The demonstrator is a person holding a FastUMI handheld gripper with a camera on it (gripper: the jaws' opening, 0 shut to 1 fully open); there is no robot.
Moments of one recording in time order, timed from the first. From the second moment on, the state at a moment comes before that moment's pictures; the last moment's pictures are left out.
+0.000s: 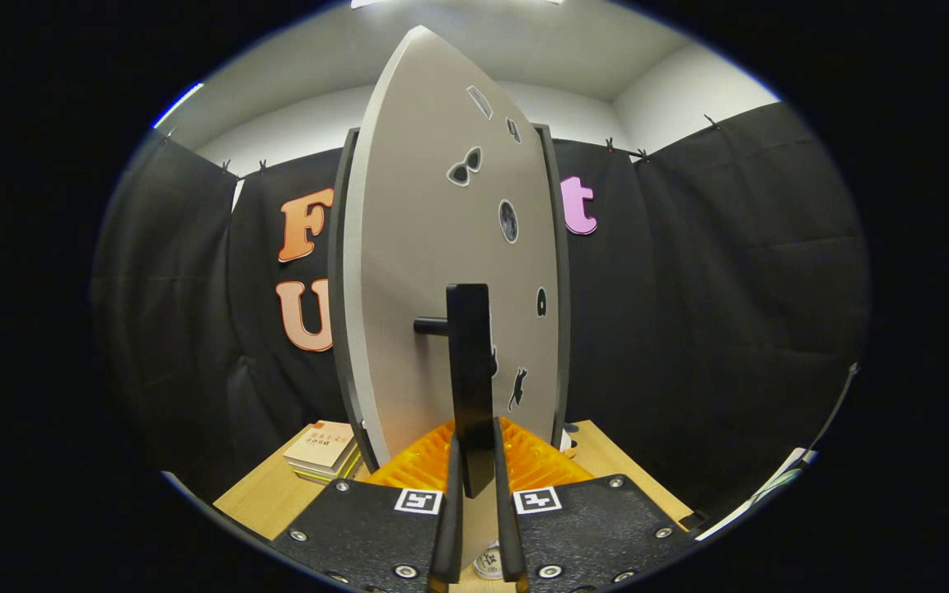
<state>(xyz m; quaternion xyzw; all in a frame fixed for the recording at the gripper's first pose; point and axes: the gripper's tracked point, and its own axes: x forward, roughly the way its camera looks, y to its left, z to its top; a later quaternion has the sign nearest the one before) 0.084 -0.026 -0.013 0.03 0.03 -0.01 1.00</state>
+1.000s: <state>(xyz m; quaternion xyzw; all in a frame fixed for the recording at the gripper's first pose) 0.083 -0.051 -0.014 0.04 0.02 -0.05 1.00</state>
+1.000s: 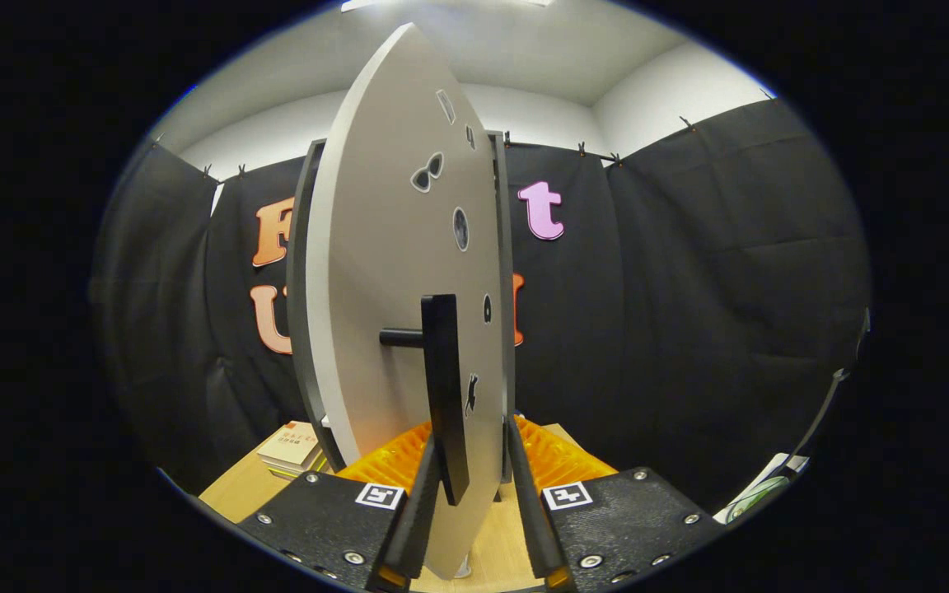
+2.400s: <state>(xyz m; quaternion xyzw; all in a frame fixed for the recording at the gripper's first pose) 0.084 -0.056 -0.017 0.06 0.02 -0.04 1.00</state>
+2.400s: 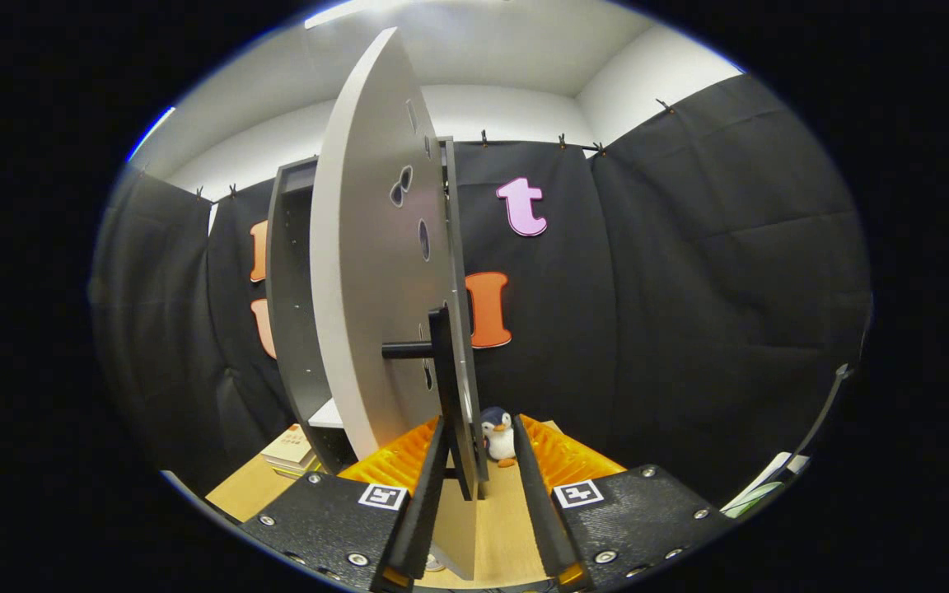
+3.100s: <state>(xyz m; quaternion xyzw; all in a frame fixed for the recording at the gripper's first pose) 0.073 -0.074 -0.024 0.05 0.04 -0.08 0.99</state>
